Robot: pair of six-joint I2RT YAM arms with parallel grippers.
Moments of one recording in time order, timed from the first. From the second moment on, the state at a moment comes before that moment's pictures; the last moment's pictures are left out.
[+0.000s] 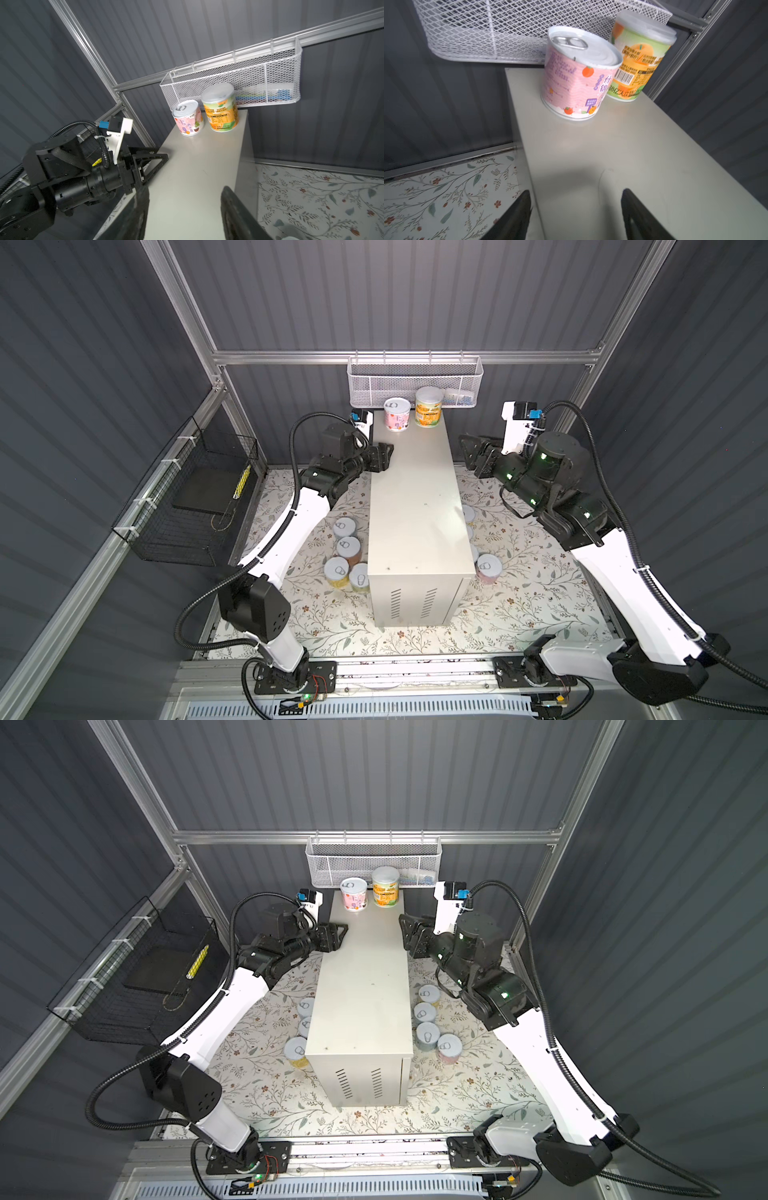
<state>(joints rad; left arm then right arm) -0.44 1.68 1.72 -0.32 0.16 -0.22 0.55 1.26 1.61 -0.42 0.07 0.35</state>
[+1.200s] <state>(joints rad) -0.42 1.96 2.01 -0.19 0.14 -0.24 0.46 1.23 1.52 -0.45 0.10 0.33</state>
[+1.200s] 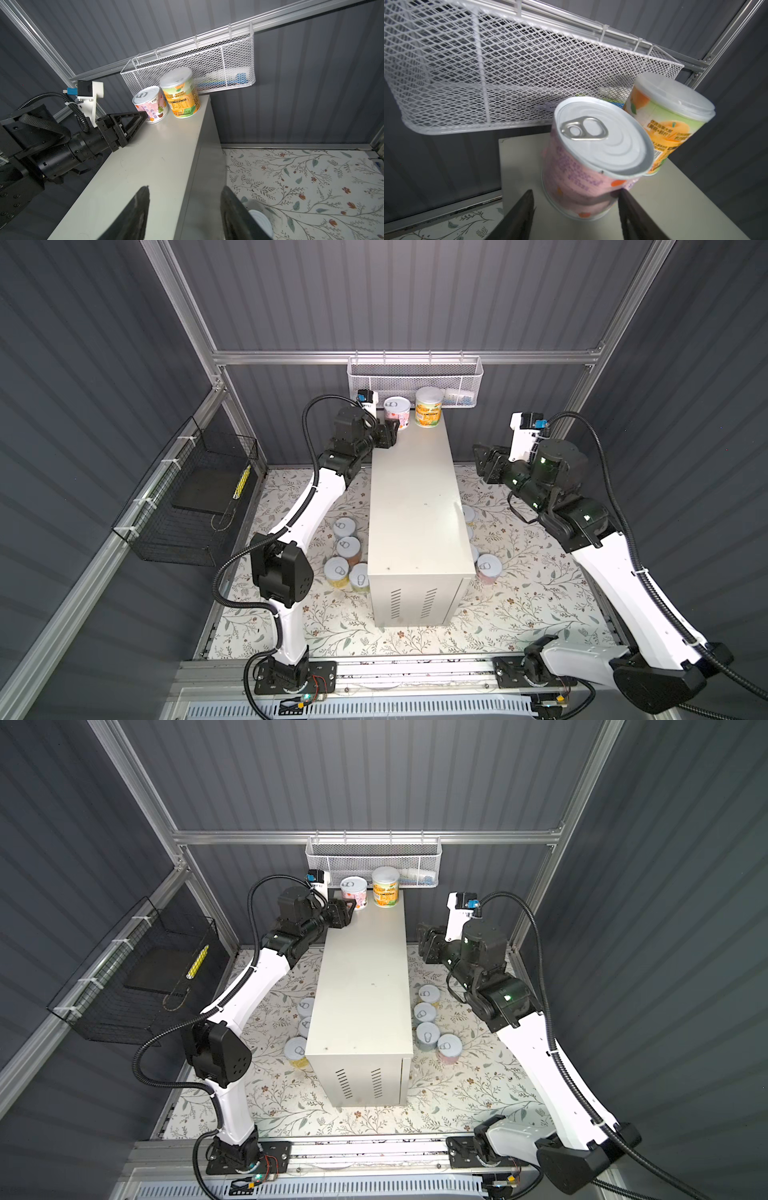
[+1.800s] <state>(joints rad) -0.42 1.82 1.87 -0.26 0.08 -0.19 0.40 1.01 1.26 -0.53 0.20 0.35</state>
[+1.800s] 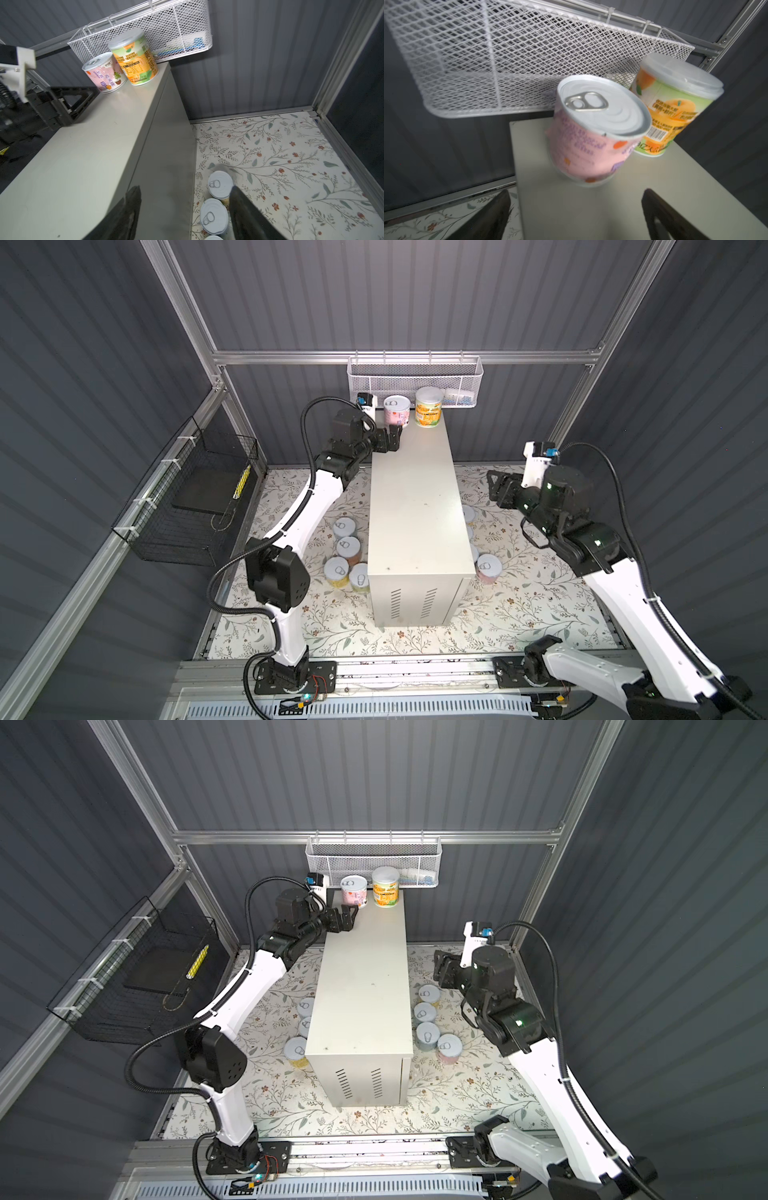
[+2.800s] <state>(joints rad) -0.43 1.04 0.90 -0.65 -0.28 -0.44 0.36 0.92 0.71 -0.71 0.10 0.56</state>
